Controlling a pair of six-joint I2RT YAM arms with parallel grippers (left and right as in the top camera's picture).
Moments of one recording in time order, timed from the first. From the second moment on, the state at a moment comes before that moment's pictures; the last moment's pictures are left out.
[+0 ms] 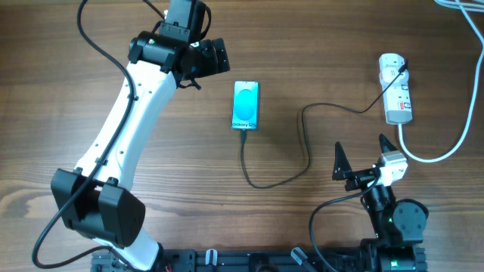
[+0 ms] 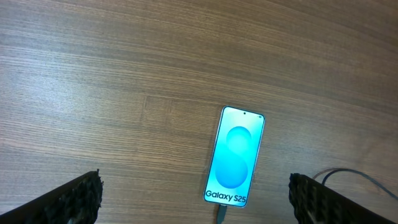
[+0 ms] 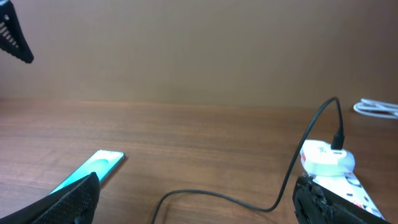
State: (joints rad) left arm -0.32 1.79 1.72 -0.99 -0.06 -0.49; right arm 0.01 0.02 0.01 0.01 -0.18 0.04
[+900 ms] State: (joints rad) left arm -0.32 1.79 1.72 -0.99 -0.06 -0.49; right arm 0.01 0.02 0.01 0.01 -0.16 -0.05
